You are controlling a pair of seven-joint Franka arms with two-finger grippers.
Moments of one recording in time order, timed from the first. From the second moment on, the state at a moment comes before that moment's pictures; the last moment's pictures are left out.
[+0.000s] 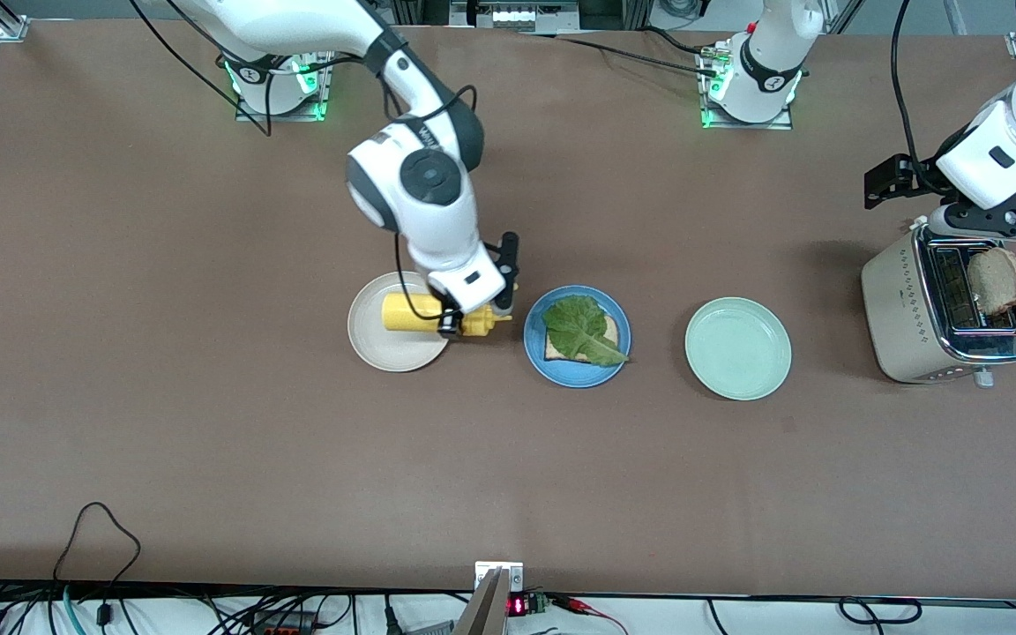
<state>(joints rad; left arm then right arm) 0.00 -0.06 -0.04 -1.75 0.03 1.55 0.04 0.66 0.62 0.08 -1.44 -0.26 2.16 -0.64</state>
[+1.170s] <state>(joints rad) 0.00 -0.06 -0.04 -1.75 0.03 1.55 0.04 0.88 0.87 -0.02 -1.16 -0.60 2.03 -0.45</state>
